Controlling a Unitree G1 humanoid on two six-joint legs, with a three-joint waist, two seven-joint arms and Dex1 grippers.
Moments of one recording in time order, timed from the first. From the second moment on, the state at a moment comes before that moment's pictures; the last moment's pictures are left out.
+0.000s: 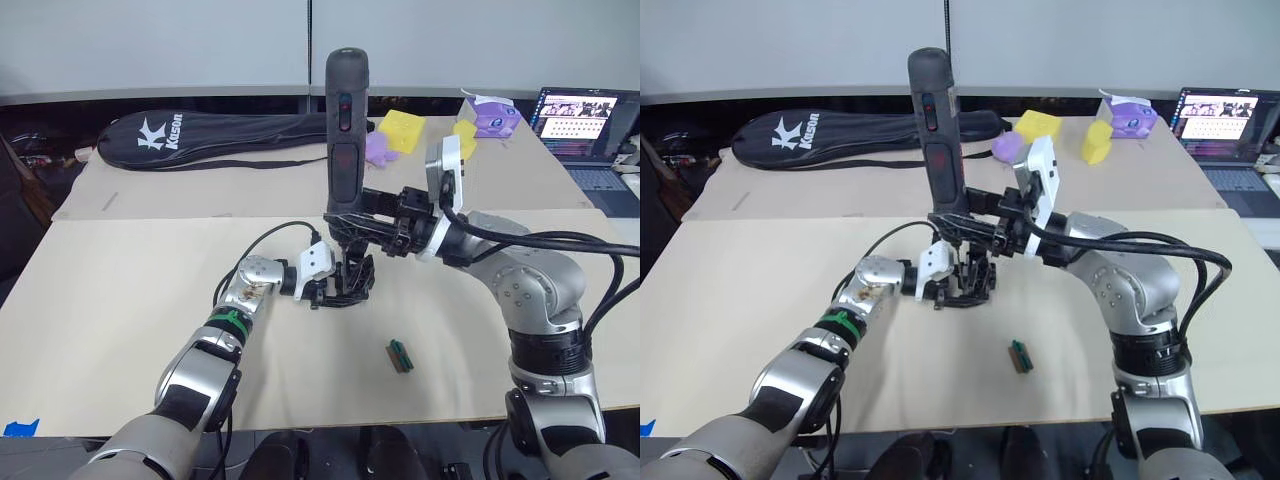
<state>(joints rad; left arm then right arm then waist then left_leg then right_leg) -0.88 0.18 -0.21 1.02 -0.04 -0.35 -1.21 -0.70 -0.45 -0.02 -0.26 0.73 0.72 0.78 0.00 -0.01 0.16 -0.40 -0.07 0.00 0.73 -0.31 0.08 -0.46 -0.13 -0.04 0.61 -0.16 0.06</state>
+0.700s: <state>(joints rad) -0.88 0.19 -0.21 1.02 -0.04 -0.35 -1.21 -0.69 -0.46 -0.01 -0.27 0.66 0.65 0.80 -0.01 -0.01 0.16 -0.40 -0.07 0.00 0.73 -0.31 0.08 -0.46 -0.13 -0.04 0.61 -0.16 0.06</state>
